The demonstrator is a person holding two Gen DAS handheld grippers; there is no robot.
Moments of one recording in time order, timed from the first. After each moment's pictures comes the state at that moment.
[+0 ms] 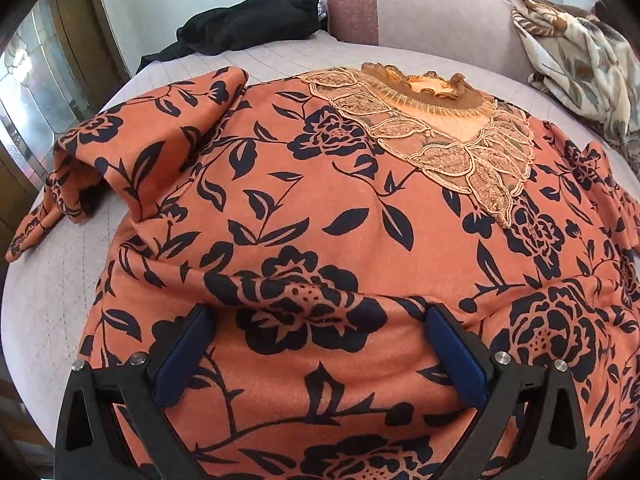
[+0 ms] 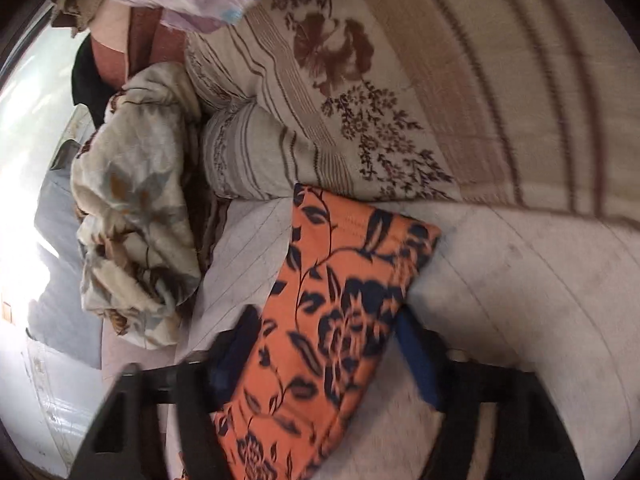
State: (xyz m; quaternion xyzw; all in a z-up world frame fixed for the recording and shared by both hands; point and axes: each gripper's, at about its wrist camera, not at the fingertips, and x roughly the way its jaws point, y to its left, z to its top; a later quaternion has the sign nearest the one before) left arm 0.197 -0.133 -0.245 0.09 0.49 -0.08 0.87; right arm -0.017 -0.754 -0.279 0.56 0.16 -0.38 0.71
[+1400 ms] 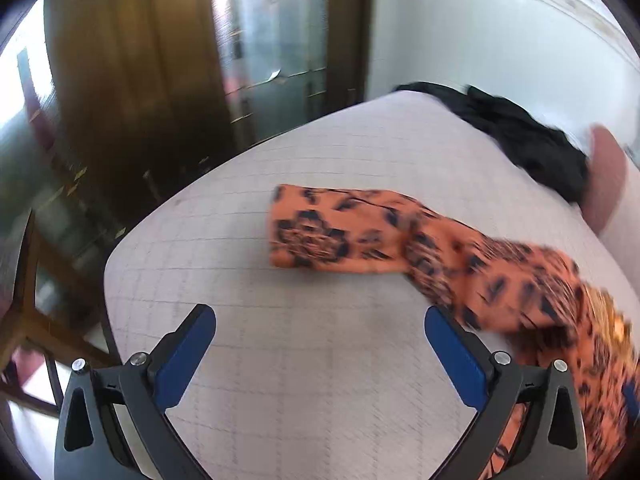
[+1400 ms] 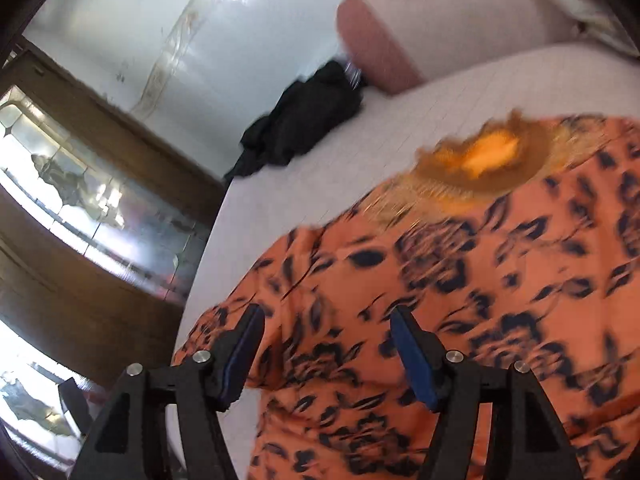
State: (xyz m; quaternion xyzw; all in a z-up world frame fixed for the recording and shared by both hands) left arm 0.236 0.152 -0.169 -0.12 0.42 0.22 0.87; right arm 0.250 -0.205 -0.217 0.33 0.37 0.06 0.86
